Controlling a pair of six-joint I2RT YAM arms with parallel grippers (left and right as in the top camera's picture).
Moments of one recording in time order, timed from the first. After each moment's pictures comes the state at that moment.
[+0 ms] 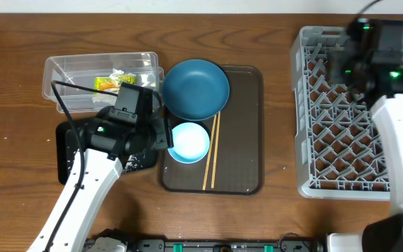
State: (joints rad) left arm -0.28 1.26 1.08 -1.01 0.10 -0.43; right arm 0.02 1.57 1.48 -0.77 -0.08 -0.01
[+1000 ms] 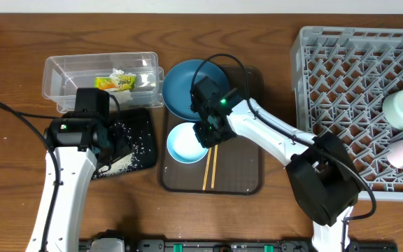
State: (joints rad) left arm 0.01 1.26 1.08 -1.23 -0.09 -0.57; right arm 0.70 2.02 1.48 -0.84 -0.20 0.27
